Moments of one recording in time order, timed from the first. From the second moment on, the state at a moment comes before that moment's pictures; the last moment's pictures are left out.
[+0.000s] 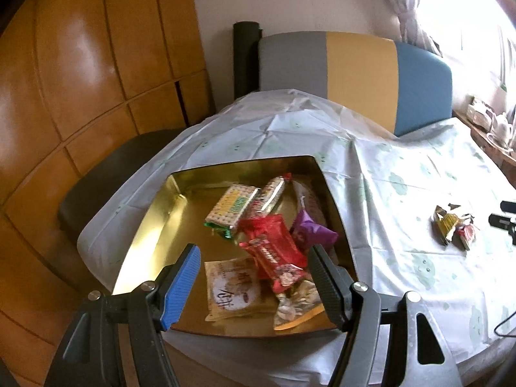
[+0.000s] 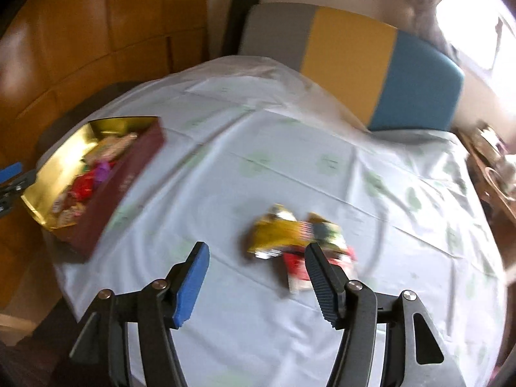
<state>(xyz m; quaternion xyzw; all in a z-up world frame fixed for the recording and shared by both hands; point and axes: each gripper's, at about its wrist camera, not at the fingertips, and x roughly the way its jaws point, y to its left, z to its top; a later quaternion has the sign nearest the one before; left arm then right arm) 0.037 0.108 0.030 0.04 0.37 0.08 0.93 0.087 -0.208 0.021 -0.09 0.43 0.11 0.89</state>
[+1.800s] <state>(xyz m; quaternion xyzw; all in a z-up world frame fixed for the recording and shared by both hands) 0.140 -0.131 -0.033 0.18 0.48 -0.22 0.83 0.111 -0.342 -0.002 0.06 0.47 -0.08 0.88</state>
